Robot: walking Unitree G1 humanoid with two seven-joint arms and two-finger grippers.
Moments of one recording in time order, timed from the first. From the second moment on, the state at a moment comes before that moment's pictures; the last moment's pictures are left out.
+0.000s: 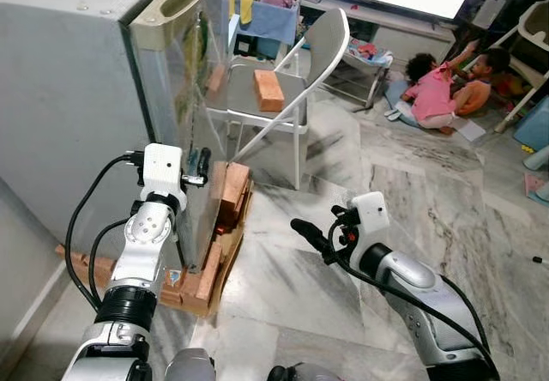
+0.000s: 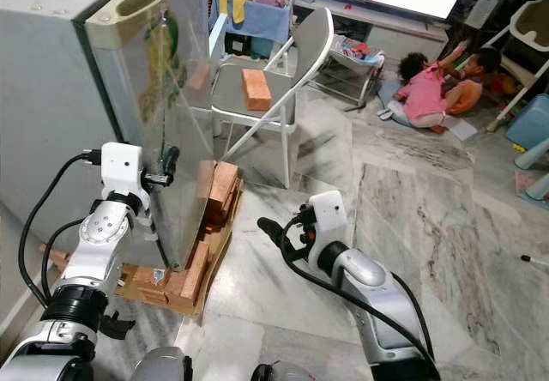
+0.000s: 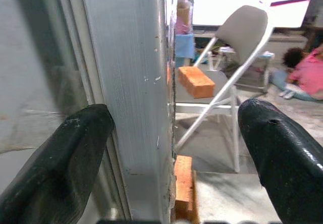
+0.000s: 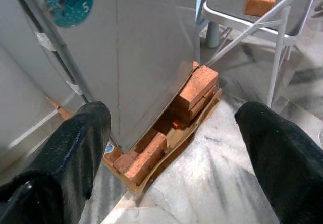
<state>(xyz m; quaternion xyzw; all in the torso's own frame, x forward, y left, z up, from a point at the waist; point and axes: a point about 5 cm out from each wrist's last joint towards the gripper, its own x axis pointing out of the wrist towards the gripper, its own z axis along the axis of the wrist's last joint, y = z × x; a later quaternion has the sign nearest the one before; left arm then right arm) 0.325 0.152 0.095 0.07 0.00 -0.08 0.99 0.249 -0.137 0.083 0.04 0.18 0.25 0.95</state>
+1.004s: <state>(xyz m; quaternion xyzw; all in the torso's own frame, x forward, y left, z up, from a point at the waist) 0.296 0.101 0.115 0.07 -0.04 -0.26 0.96 0.259 -0.152 0.108 0.01 0.08 0.11 0.99</state>
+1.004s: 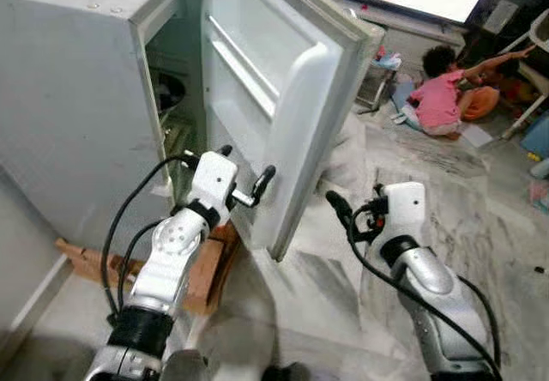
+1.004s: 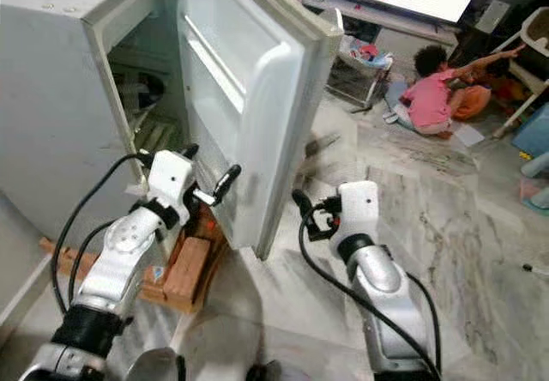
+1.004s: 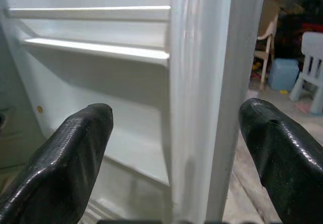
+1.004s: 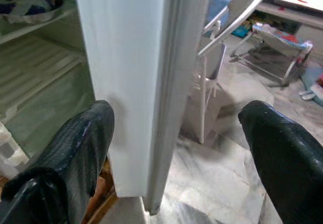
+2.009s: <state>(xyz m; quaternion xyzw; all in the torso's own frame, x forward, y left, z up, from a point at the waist) 0.298 0.102 0.106 0.06 -0.02 -0.20 0.98 0.268 -0.151 0.099 0.01 0.08 0.08 0.99</state>
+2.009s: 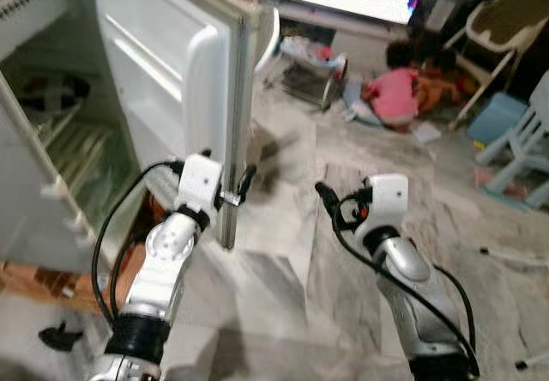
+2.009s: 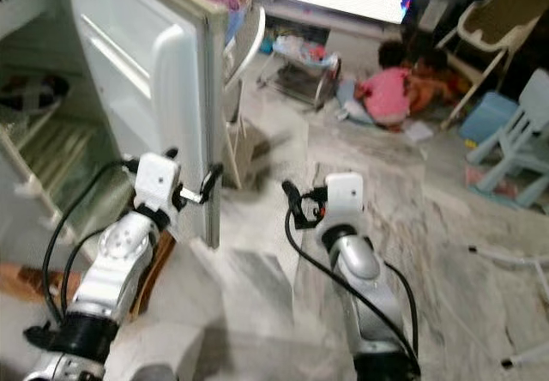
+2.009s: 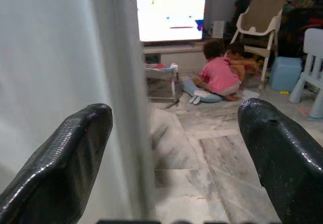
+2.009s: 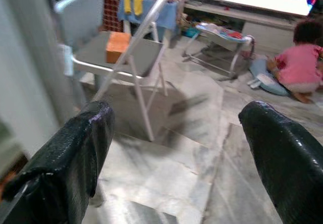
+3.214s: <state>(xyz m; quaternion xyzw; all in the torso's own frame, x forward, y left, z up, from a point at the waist) 0.294 0.082 0.096 0.10 -0.02 -0.25 0.96 0.275 -0.142 0.100 0.02 0.07 0.08 0.99</state>
